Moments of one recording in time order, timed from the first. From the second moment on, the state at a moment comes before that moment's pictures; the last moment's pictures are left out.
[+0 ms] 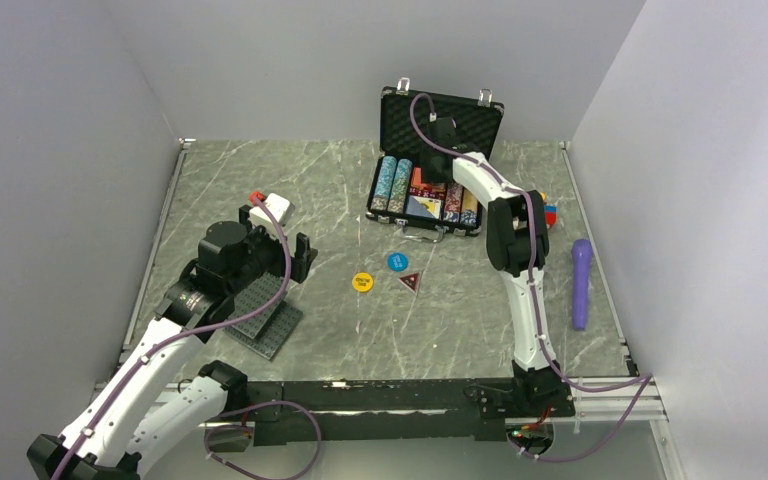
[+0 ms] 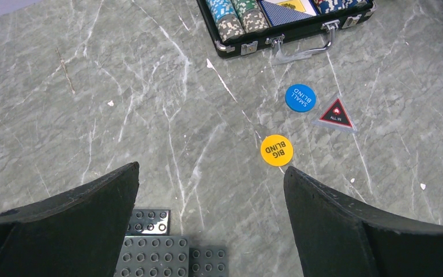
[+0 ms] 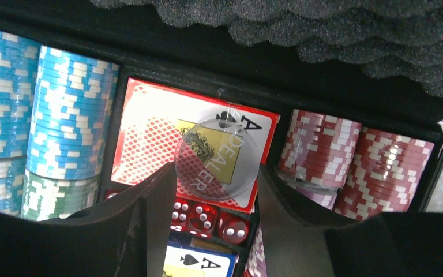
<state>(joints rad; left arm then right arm) -0.46 0.76 0.79 -0.36 0.06 -0.01 0.30 2.37 2.02 -0.51 0.18 0.20</state>
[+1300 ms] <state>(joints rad) -0.46 0.77 0.79 -0.36 0.06 -0.01 0.32 2.14 1.84 -0.47 0.15 0.15</state>
